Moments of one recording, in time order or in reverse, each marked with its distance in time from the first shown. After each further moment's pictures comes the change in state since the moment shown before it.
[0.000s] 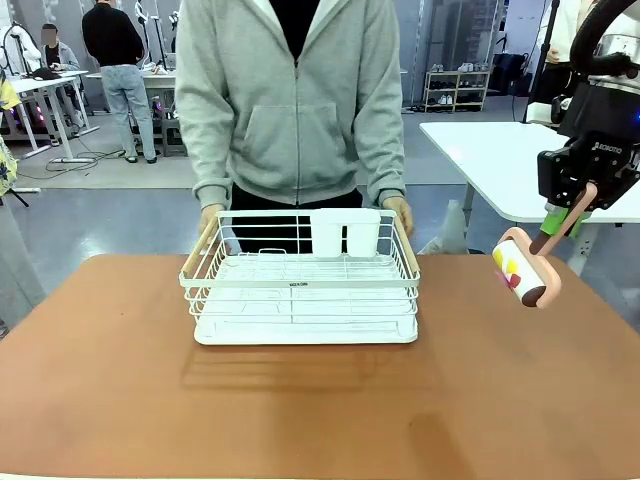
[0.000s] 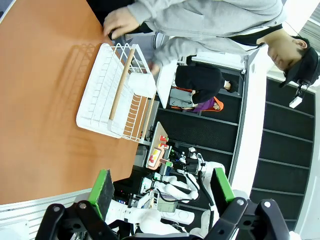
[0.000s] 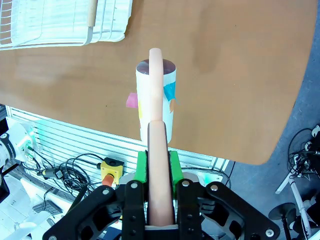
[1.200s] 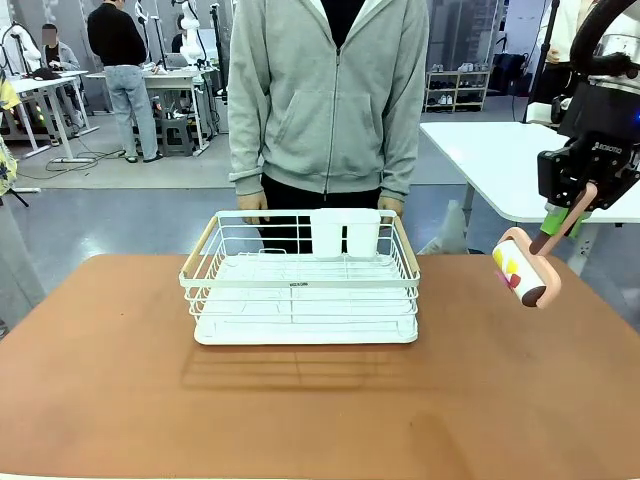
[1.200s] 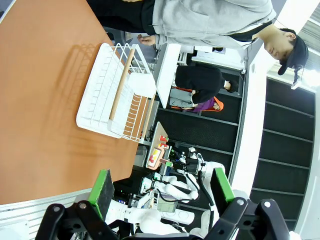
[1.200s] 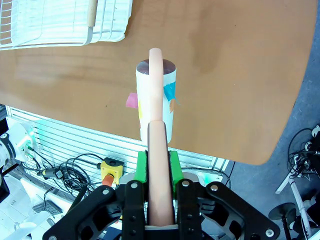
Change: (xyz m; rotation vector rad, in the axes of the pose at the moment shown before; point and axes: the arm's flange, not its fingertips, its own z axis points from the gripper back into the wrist) left arm 0.000 0.000 0.000 0.000 0.000 0.000; right arm 0.000 0.000 0.000 0.000 0.000 0.000
